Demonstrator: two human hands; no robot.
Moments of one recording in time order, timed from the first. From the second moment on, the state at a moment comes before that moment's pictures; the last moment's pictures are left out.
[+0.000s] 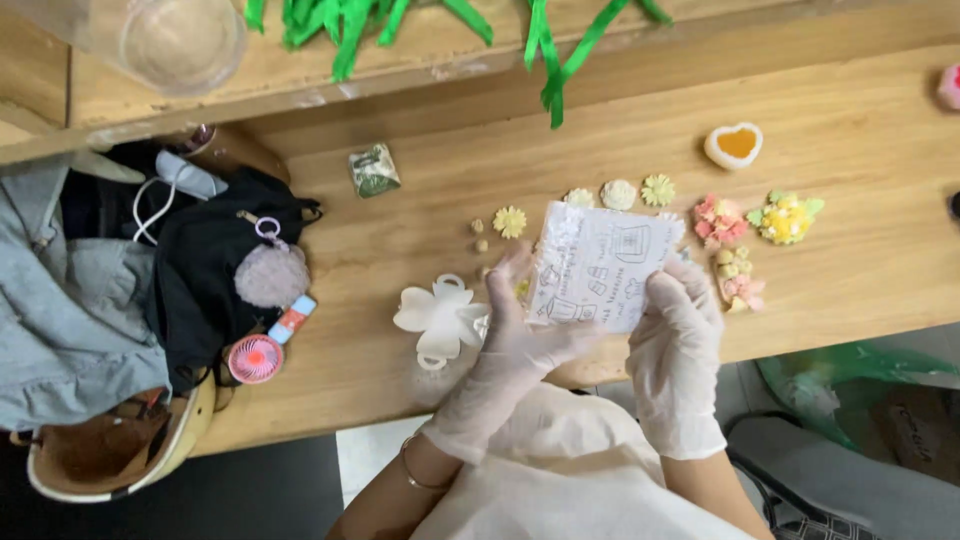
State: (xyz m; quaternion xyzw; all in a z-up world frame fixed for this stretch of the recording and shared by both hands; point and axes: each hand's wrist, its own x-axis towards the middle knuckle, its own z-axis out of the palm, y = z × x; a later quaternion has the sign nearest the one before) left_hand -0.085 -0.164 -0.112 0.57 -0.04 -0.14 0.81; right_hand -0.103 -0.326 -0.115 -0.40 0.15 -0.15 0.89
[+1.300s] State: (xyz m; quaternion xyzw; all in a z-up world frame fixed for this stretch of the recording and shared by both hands) left_hand -0.149 -0.193 -0.216 0.51 0.05 -0.44 0.73; right_hand -0.161 -0.403 -0.246 -0.68 0.14 0.10 0.71
